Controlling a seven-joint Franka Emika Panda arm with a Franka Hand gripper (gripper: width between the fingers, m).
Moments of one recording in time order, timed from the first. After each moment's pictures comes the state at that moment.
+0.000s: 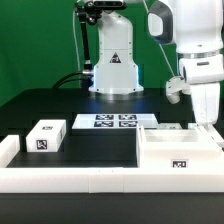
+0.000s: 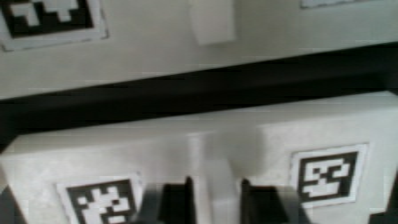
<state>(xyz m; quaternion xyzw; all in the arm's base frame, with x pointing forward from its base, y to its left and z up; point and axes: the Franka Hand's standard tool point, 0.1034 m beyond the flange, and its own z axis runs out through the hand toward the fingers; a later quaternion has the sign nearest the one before) 0.440 0.184 0.018 -0.75 -0.66 -0.02 0.07</state>
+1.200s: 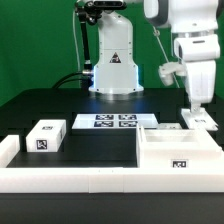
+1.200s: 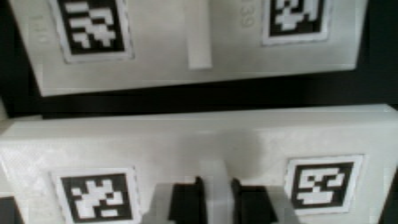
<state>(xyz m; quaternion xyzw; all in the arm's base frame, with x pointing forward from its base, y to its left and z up) 0.429 0.160 0.061 -0.73 -0.68 -0.02 0.04</state>
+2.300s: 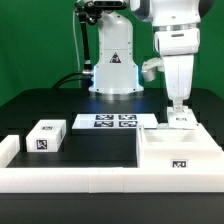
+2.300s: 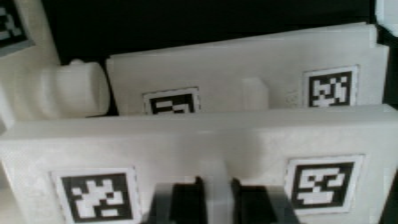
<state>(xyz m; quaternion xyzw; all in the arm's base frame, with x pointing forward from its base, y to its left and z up) 0.459 0.127 0.064 -0.75 -0.66 -0.02 0.03</state>
